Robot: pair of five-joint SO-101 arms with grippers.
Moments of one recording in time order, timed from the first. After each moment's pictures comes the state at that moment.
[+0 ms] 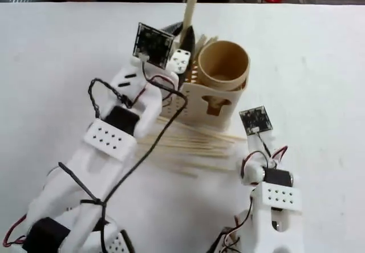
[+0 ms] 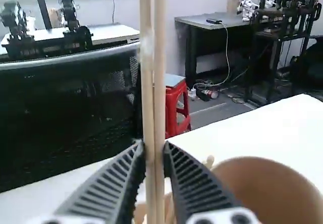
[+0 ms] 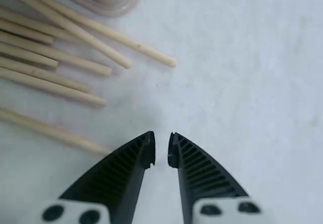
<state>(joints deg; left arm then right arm) 20.5 -24.0 34.2 5.7 -0.5 5.9 -55.4 79.9 47.5 25.6</state>
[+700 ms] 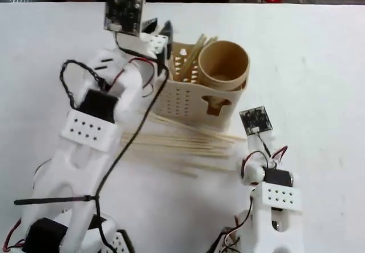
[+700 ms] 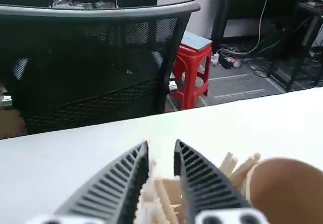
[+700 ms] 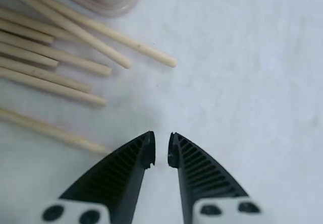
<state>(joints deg) 12.6 -24.0 19.0 31.2 5.4 5.9 -55.4 79.9 47.5 25.6</state>
